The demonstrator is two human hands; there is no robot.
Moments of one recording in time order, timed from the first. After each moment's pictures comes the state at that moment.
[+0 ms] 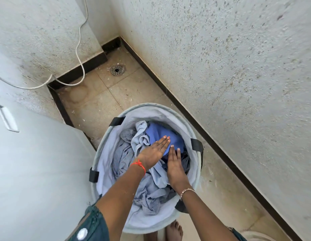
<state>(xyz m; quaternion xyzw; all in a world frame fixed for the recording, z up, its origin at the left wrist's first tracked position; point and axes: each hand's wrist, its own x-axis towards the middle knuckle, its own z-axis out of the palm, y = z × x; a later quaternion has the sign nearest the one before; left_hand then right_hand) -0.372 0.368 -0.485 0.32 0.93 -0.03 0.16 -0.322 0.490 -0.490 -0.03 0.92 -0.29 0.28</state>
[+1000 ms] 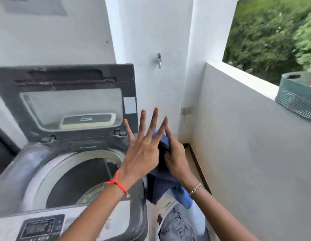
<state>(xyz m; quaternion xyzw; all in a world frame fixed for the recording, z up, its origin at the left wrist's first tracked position) -0.188 0.212 0.134 -0.07 0.93 -0.09 -0.34 -0.266 0.306 0.102 -0.38 0.76 -0.53 0.00</state>
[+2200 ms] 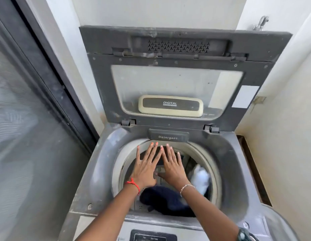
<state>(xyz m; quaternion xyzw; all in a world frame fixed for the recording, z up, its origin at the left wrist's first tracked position) -0.045 -0.105 -0.051 -0.21 0.98 -0.03 0.06 -0.155 -0.020 -0.085 -0.51 0.85 -0.07 0.09</state>
